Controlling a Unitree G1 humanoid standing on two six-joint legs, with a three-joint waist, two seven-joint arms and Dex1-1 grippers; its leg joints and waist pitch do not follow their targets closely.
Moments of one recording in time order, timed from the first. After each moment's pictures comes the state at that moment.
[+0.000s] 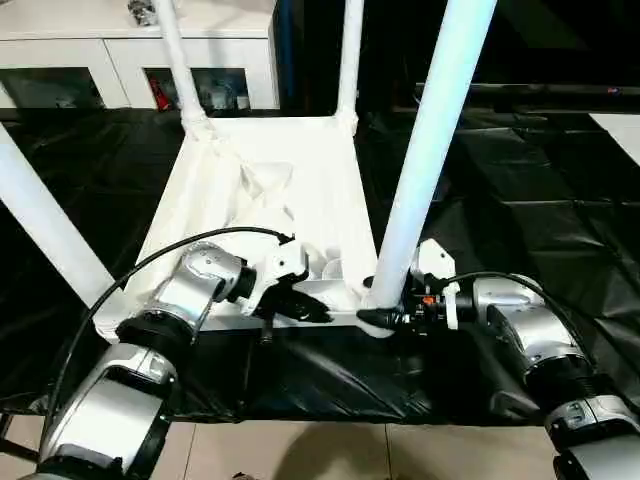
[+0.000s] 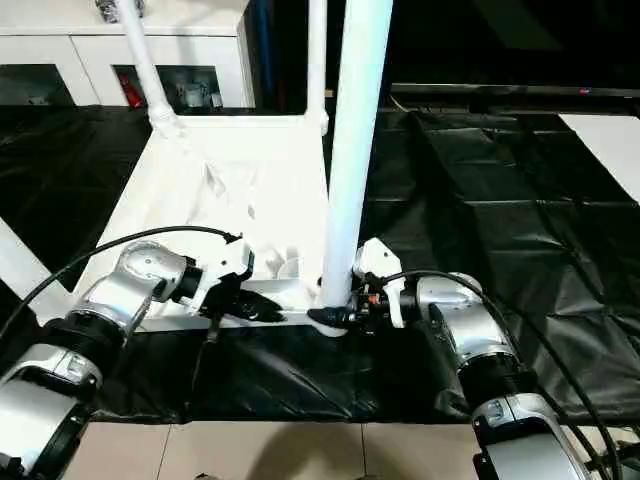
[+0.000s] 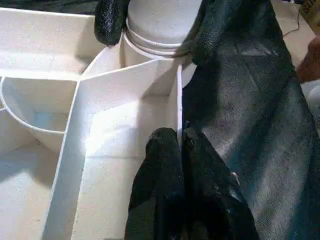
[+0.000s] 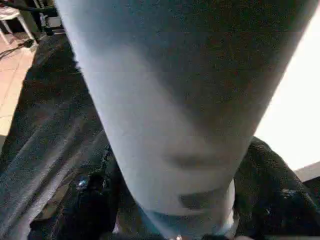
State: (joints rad) left arm -0.73 0.30 -0.28 0.86 0.07 -0.05 -1.40; right arm -0.53 -0.35 0.18 0.67 0.11 -0.01 1.26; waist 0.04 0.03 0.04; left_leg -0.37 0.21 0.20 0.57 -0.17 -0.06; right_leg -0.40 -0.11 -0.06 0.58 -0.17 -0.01
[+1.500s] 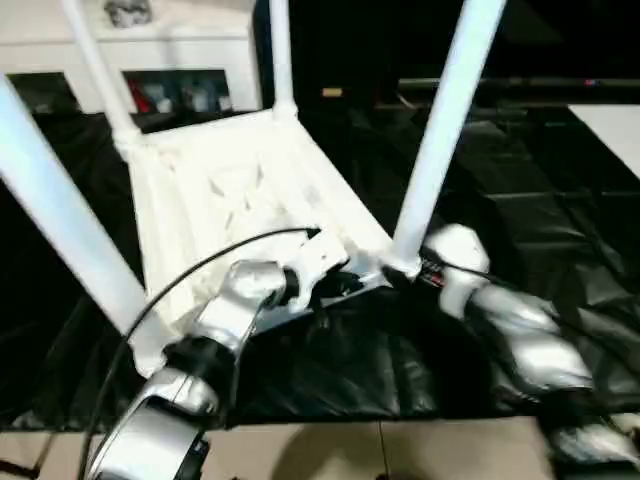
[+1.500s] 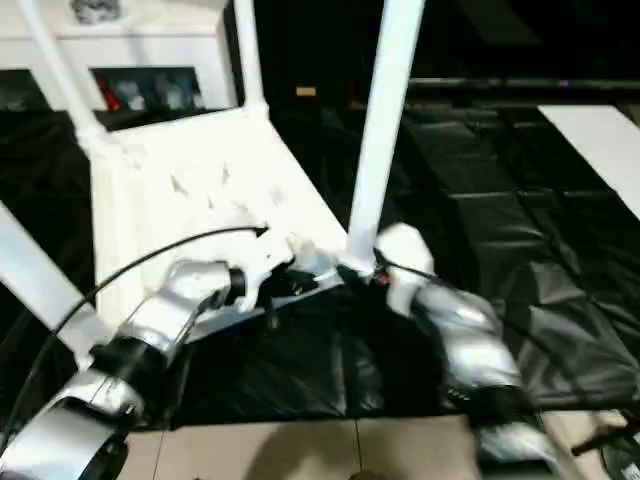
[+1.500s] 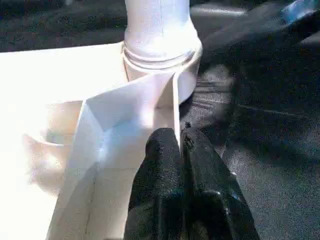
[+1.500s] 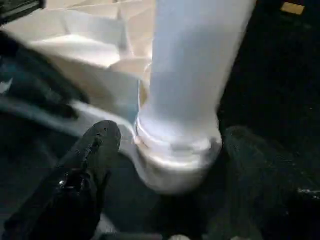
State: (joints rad) left arm -0.56 0.15 -0.21 0.60 0.09 0.06 -0.88; right arm -0.34 -0.39 0.03 0.45 0.14 0.00 0.82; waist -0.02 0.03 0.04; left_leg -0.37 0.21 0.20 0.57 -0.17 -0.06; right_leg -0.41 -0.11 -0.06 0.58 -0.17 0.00
